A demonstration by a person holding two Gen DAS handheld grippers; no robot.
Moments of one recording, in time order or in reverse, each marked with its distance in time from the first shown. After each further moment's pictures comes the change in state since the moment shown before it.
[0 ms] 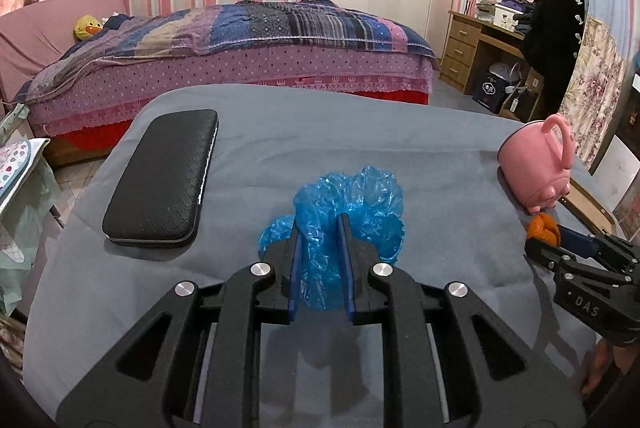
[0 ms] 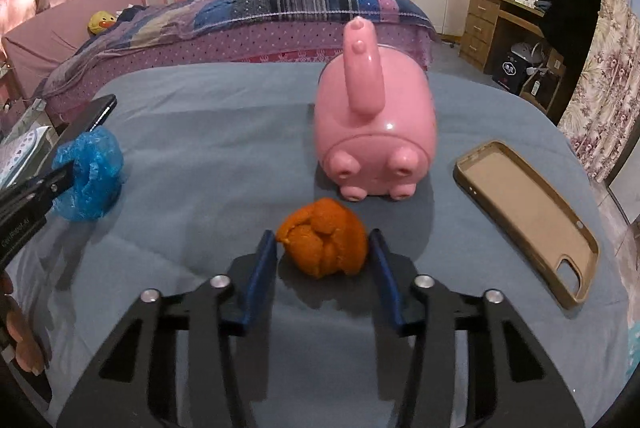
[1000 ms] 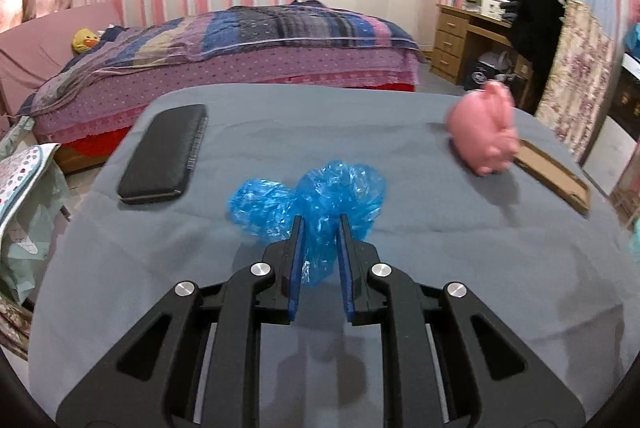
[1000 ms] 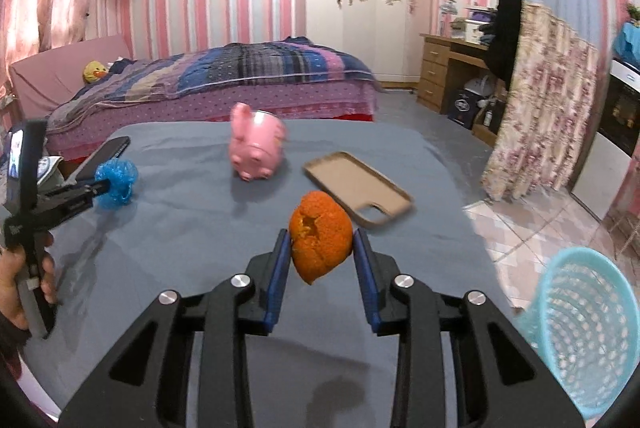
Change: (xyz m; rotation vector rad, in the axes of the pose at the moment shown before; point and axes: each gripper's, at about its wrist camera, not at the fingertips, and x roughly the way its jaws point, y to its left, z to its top) left arm -0.059 -0.049 -0.031 0.057 0.006 -0.008; right arm -0.181 -0.108 -0.085 0.049 -0.207 -0.116
